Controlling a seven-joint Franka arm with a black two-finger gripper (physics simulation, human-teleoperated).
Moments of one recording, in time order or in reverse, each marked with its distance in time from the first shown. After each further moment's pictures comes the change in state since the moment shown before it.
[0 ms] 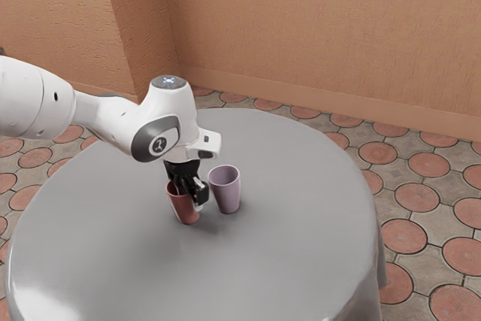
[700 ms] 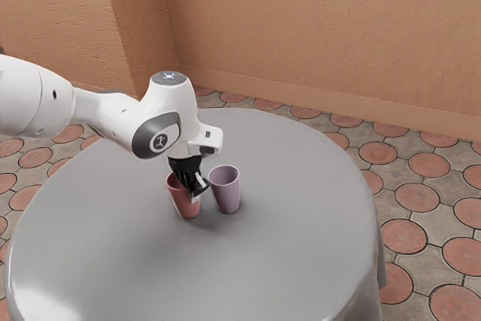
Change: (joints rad) arm -0.002 -0.009 -0.006 0.015 0.001 0.001 0.000
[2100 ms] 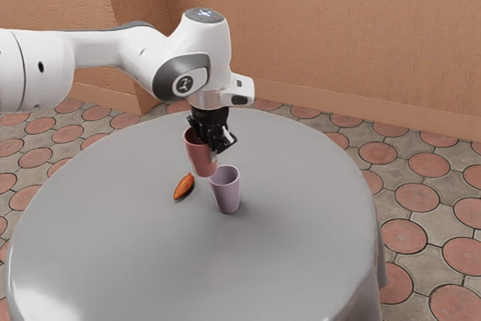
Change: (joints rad) arm -0.001 -0.027 -0.151 0.298 0.092 -0.366 -0.225
